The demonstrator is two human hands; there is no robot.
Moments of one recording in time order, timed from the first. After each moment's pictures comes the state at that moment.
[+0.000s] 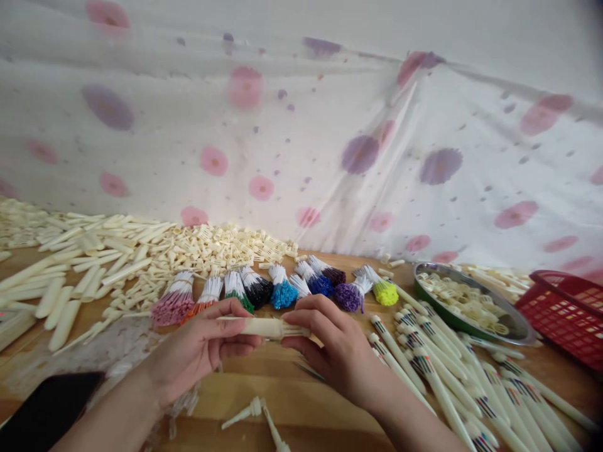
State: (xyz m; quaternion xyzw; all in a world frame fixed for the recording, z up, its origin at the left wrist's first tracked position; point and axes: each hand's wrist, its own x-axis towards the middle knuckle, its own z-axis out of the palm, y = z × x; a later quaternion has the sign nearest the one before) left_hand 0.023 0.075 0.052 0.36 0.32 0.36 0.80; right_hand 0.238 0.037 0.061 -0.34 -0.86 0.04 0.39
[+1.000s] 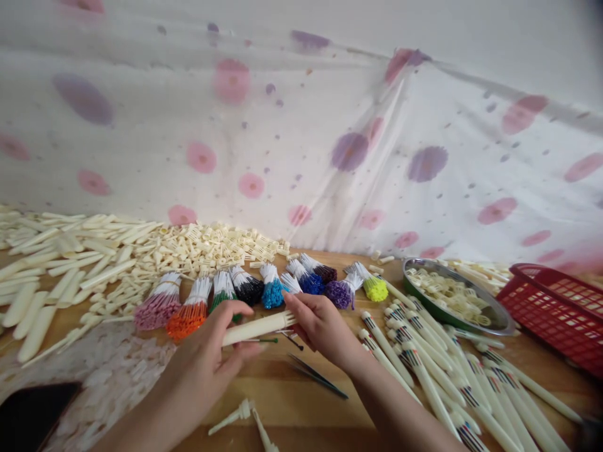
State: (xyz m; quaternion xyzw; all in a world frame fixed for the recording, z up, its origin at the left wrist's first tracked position) left_hand 0.039 0.060 0.032 0.75 0.49 0.31 0.32; right_hand 0.237 0.061 0.046 -0.53 -0.71 0.28 0.37
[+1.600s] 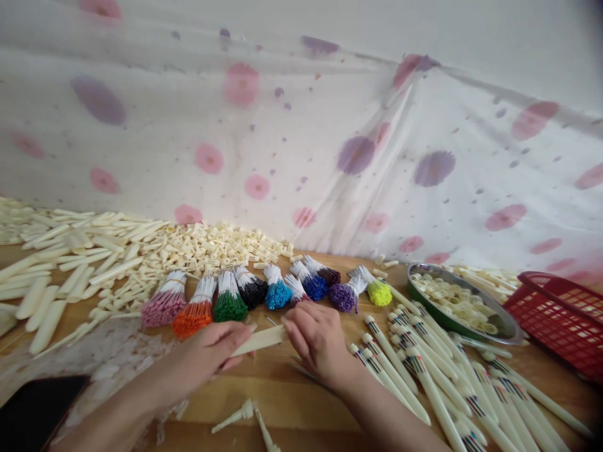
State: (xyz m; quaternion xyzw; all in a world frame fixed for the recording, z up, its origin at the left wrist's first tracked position) left_hand 0.031 0.068 0.045 0.68 0.49 0.16 0.52; right_hand 0.234 0.059 0.030 -0.47 -0.80 0.08 0.36
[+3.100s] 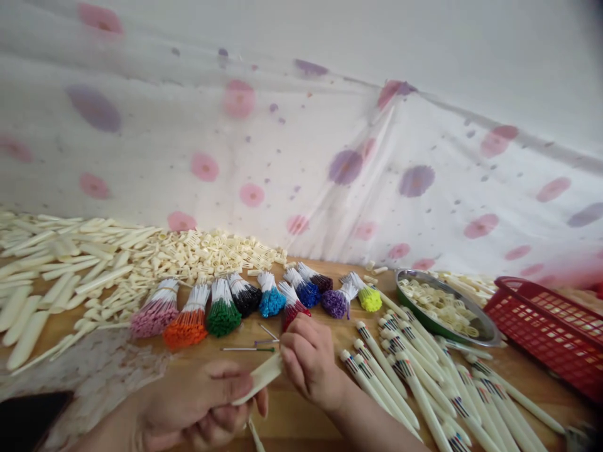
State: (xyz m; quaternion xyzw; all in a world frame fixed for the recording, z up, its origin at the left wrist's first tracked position) left_hand 0.028 0.064 0.032 0.63 0.38 0.03 0.68; right_hand 0.228 0.049 0.020 -0.41 -0.82 0.01 0.40
